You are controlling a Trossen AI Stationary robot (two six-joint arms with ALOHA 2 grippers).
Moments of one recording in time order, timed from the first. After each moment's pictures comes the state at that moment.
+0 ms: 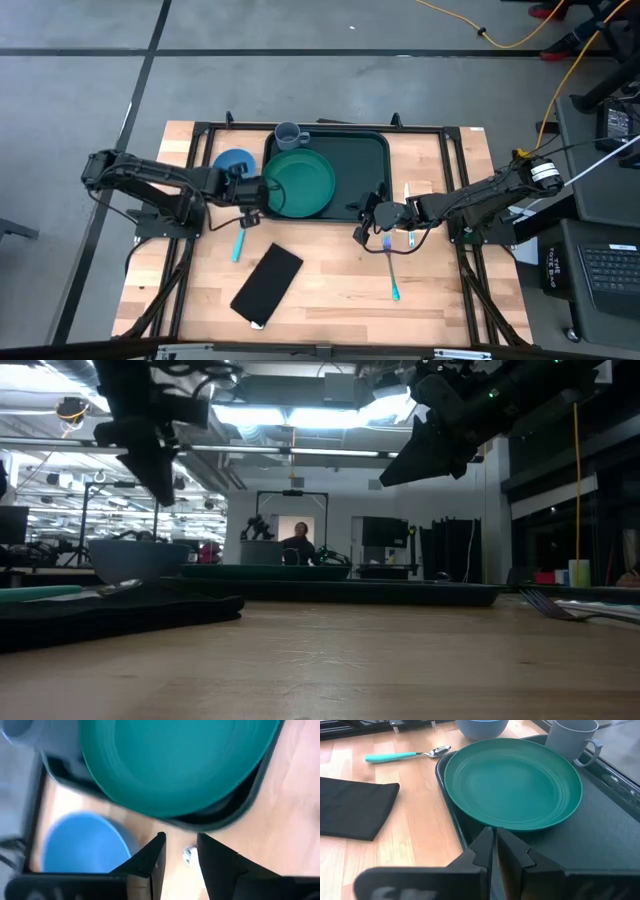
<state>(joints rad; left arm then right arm) -0.04 1.22 0.90 -0.99 -0.40 -0.28 0.21 1.41 0.74 0.07 0.52 0.33</state>
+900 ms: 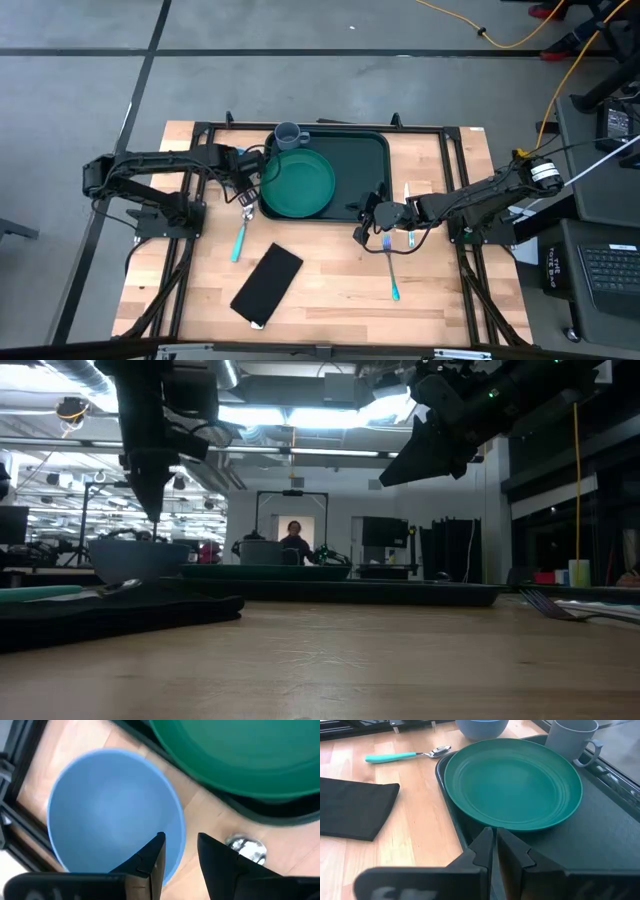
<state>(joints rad) 0.31 1.23 0.89 -1.06 -0.28 -0.30 0.21 1.41 0.74 0.07 0.52 0.33</state>
